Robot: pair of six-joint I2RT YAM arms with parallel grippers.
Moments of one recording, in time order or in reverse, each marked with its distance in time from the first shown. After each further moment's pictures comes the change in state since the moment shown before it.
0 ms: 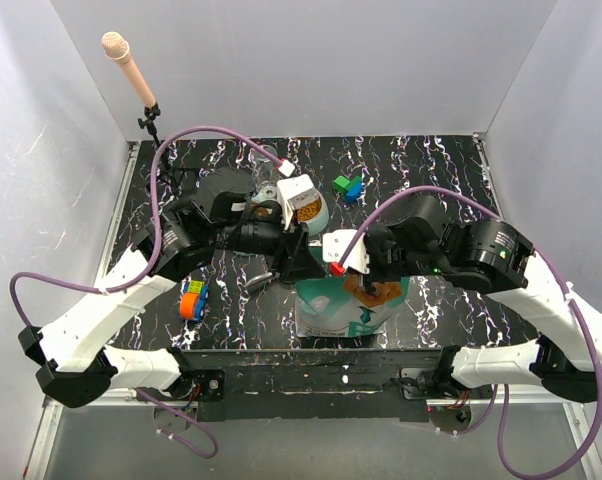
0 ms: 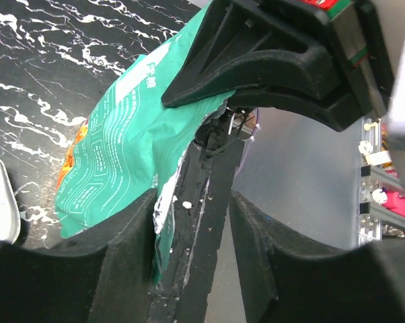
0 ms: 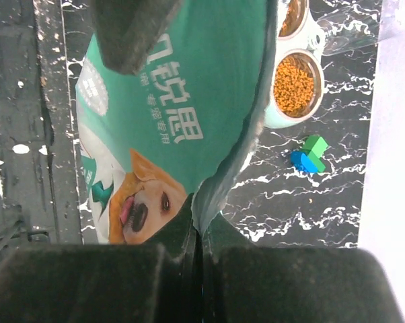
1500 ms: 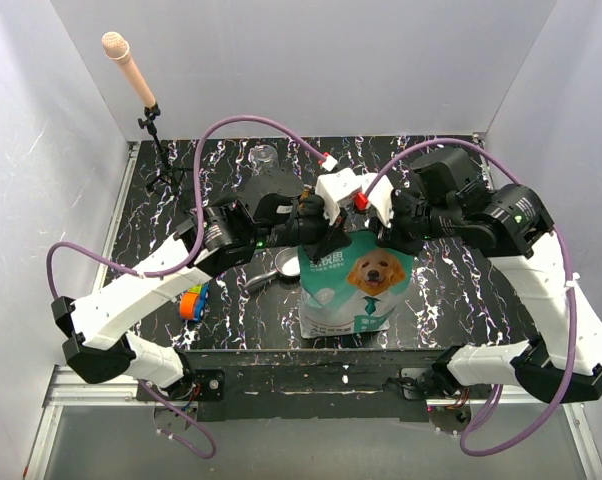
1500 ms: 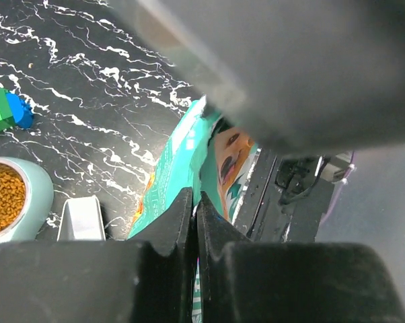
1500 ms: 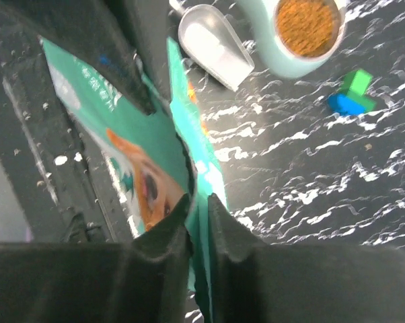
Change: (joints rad) left arm -0.179 0.164 0.108 0.114 -0.422 0.133; right arm -0.378 0.089 0.179 -0.172 -0.258 0.115
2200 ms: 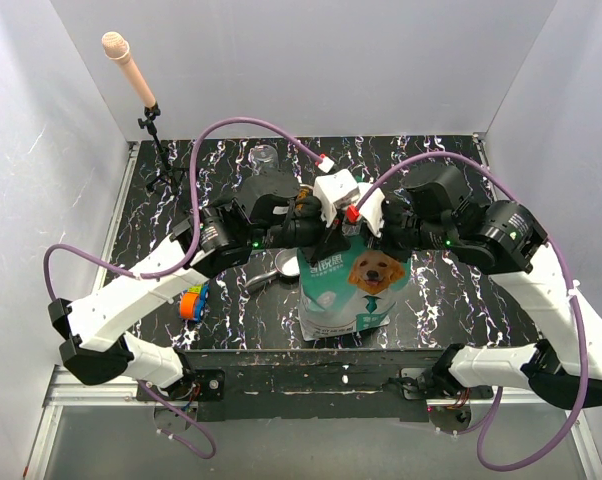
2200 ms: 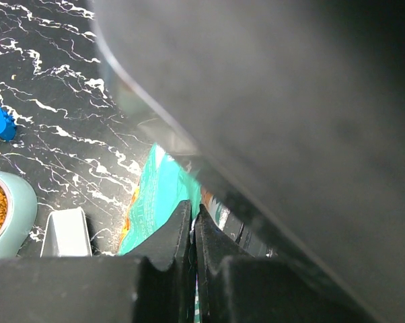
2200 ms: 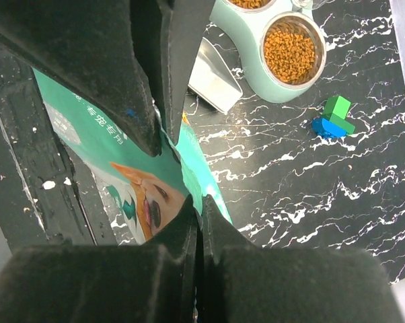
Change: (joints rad) left arm 0.006 -0.002 0.006 -0.021 0.048 -0.014; right arm 0.127 -0.064 -0.110 0.163 0.109 0.043
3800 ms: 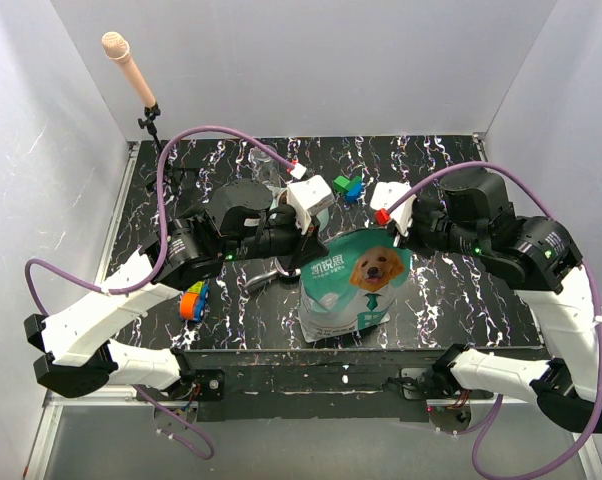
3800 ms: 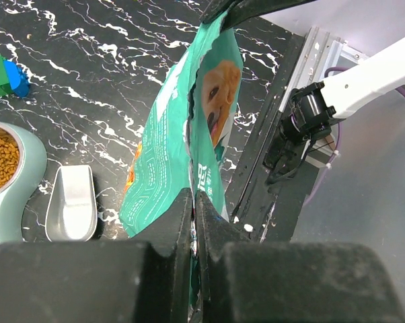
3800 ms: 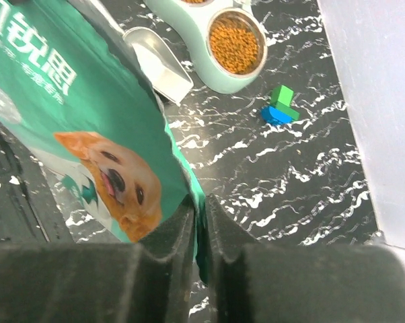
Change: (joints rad) left arm -0.006 -0.127 -0.063 -0.071 -0.065 -0.037; right arm -0.109 -0.125 -0.069 0.043 0.028 -0.100
